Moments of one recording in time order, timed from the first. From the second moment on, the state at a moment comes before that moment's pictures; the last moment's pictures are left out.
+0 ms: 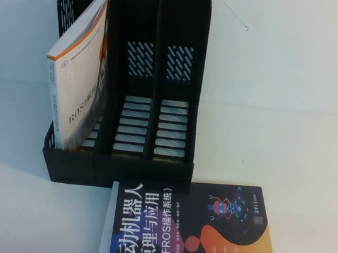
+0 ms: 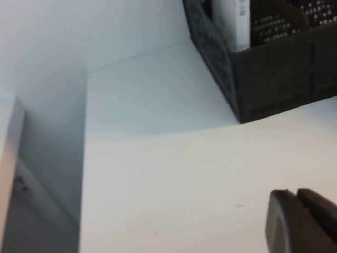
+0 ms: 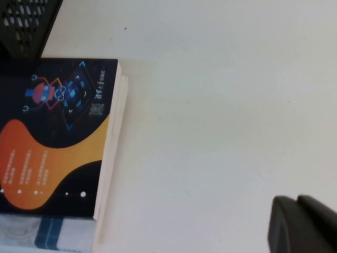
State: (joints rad) right arm 0.30 0.61 -0.48 -0.13 0.68 0.25; left arm -0.05 -0.01 0.02 -0.29 0.42 0.46
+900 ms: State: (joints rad) right arm 0.30 0.61 -0.48 -0.13 0.68 0.25; left arm -0.04 -0.01 0.02 -0.02 0.39 0.12
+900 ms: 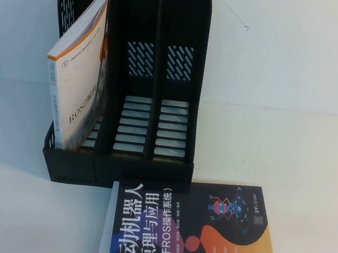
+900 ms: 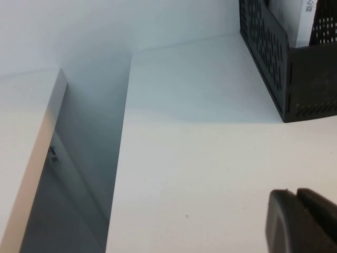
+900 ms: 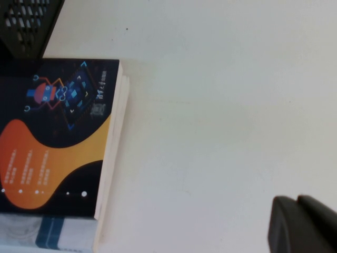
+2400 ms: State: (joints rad) right arm 0.03 -0.01 0.03 -0.10 0.42 0.13; left arm -0.04 -0.01 0.02 -0.02 0.39 0.12
